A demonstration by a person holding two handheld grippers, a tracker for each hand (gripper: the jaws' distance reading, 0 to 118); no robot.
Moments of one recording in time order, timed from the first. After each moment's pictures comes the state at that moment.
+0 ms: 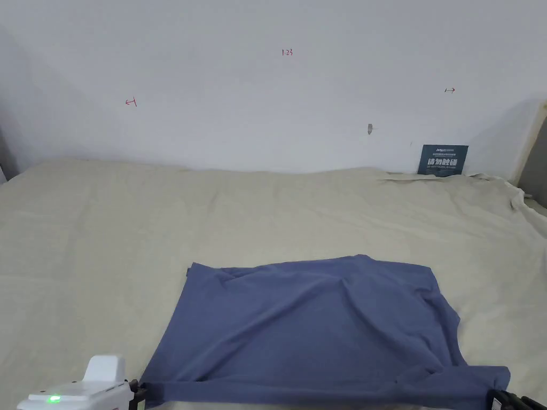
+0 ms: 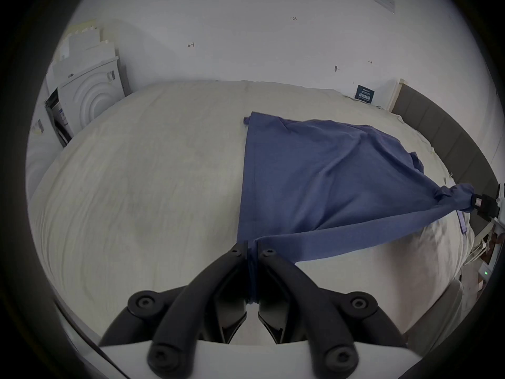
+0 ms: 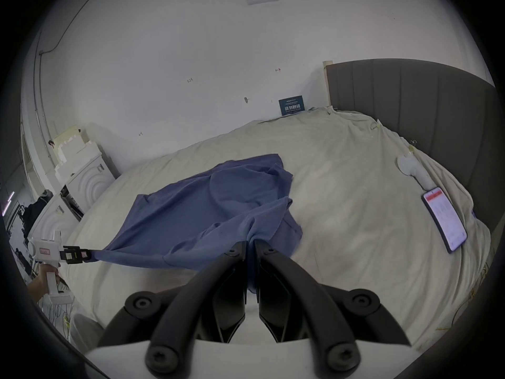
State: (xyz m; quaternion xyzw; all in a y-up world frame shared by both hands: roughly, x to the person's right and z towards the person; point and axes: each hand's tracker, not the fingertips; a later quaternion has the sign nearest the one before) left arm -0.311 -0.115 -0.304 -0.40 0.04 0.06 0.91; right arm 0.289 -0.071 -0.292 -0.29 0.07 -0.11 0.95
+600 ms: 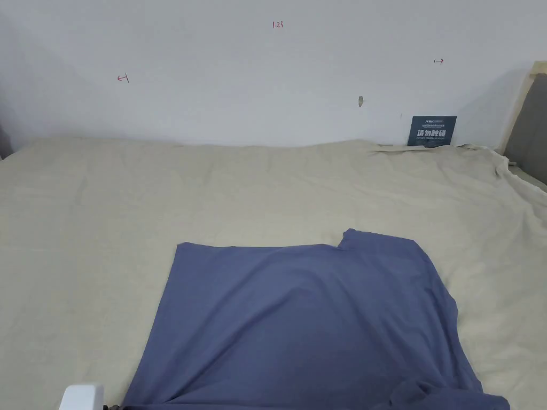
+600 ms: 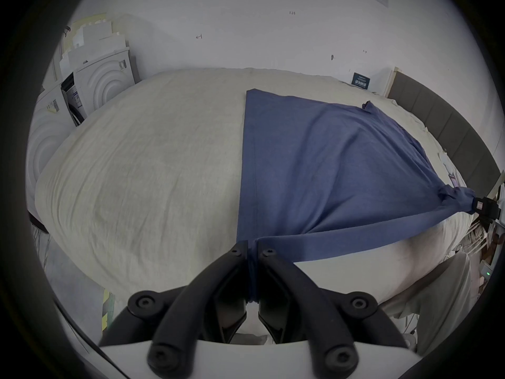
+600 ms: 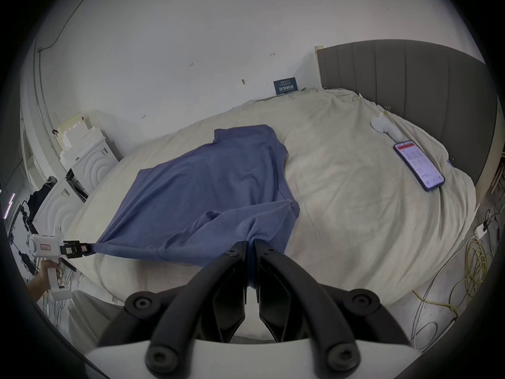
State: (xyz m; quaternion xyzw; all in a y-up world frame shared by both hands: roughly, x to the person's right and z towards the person) left arm -0.307 -0.144 -0.207 -0.42 0.05 0.05 0.90; right arm 0.296 -0.111 -0.200 -0.34 0.06 -0.11 0.93
